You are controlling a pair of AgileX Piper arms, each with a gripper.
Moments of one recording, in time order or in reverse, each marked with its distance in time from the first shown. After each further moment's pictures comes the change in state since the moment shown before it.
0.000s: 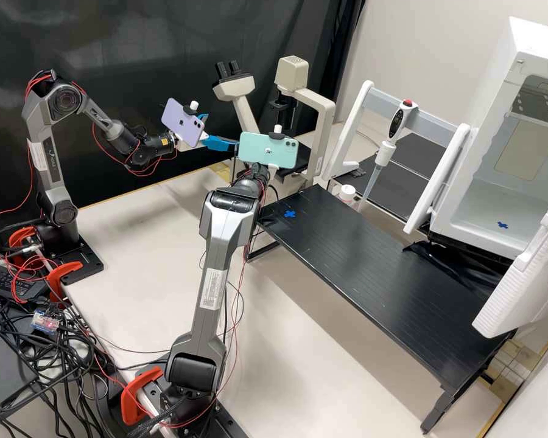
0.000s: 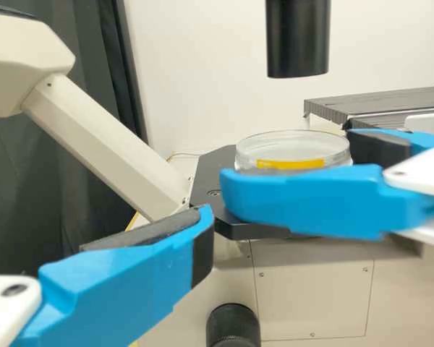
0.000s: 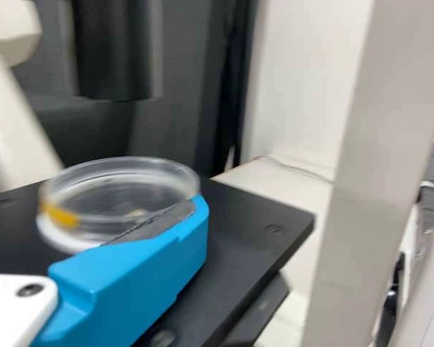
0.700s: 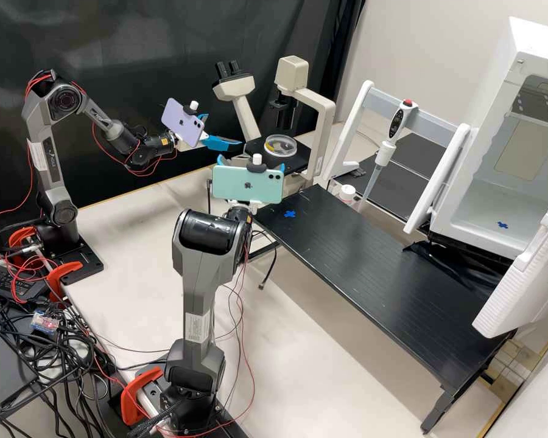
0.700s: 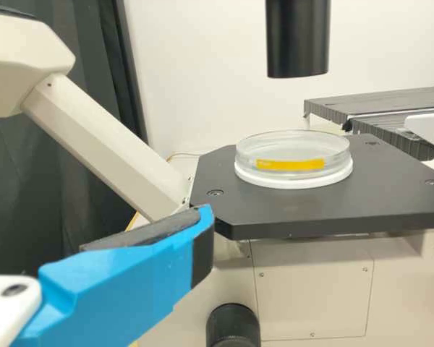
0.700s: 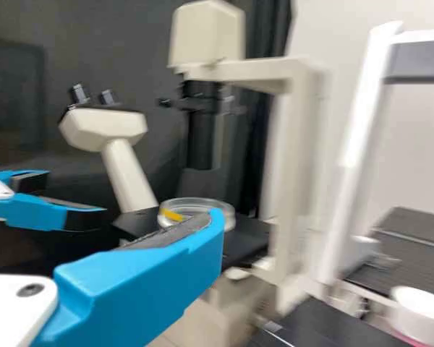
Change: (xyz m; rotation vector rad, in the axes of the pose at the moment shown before) left arm 0.000 0.000 0.000 0.000 0.000 0.000; right arm -0.215 -0.010 0.033 -0.036 0.269 0.298
